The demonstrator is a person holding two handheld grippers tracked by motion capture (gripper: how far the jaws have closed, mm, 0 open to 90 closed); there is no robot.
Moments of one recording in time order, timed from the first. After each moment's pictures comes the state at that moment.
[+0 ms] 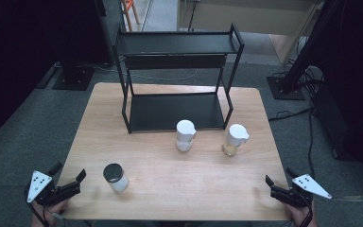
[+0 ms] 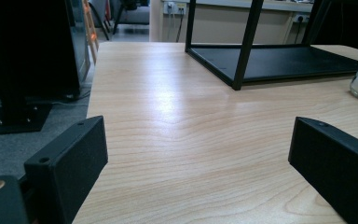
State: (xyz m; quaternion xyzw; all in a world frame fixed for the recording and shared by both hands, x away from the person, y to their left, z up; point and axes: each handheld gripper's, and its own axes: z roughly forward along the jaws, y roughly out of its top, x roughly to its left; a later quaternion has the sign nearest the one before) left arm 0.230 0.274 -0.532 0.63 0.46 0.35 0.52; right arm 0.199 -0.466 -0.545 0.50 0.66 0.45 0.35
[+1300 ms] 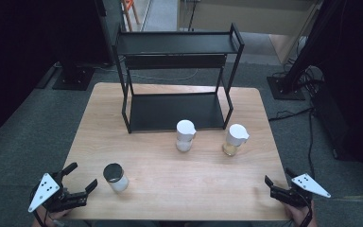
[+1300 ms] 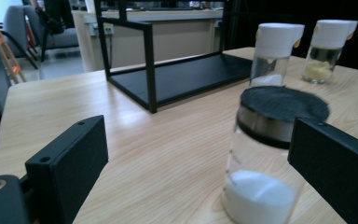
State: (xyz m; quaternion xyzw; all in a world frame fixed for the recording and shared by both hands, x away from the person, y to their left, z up) left arm 0.209 0.240 -0.504 0.69 0.33 0.30 0.58; right arm 0.200 -0.465 -0.545 0.50 0.66 0.44 0.34
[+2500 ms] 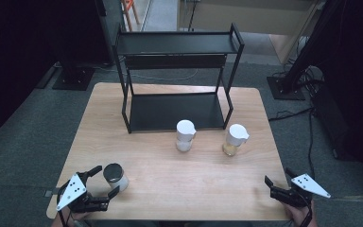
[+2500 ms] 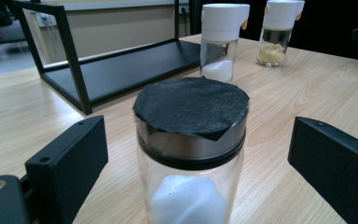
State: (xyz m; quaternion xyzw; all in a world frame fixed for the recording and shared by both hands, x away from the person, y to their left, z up) left arm 0.213 0.186 -0.516 0.73 0.28 0.26 0.57; right arm 0.200 -0.465 -0.545 0.49 0.66 0.44 0.34
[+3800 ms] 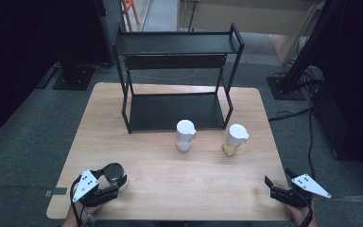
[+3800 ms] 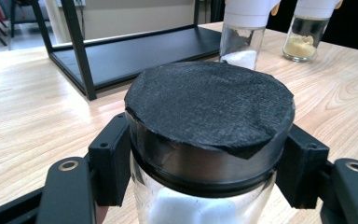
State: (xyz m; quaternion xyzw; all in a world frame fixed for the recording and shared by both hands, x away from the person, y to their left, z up) left arm 0.228 0.164 -0.526 0.72 0.34 0.27 0.55; right arm 0.200 -0.465 -0.545 0.49 0.66 0.45 0.34
